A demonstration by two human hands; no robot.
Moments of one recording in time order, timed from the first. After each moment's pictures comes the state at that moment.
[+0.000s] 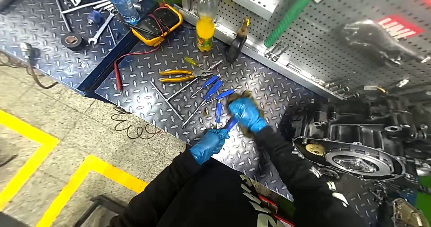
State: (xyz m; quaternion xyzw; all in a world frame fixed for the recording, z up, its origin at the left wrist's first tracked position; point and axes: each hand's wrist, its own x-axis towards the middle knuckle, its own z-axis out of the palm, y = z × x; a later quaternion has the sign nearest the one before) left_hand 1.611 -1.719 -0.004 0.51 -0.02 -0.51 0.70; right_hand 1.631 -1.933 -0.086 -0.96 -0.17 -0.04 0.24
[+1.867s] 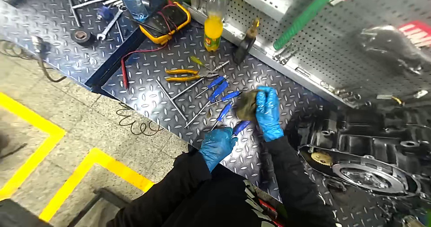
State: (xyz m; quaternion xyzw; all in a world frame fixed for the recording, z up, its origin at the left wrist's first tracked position) left_hand 1.618 -1.737 -0.016 0.88 -0.26 -0.31 0.23; right_hand 1.636 -1.954 -0.051 -0.91 0.10 -0.22 0.33
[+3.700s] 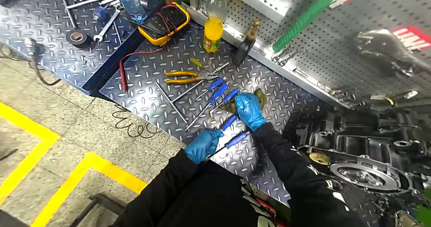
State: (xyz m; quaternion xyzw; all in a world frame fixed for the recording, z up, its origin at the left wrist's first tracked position) left_hand 1.632 -1.696 -0.061 0.57 0.13 -0.53 0.62; right_hand 1.659 -1.929 -0.089 -0.98 -0.03 -0.06 0.21
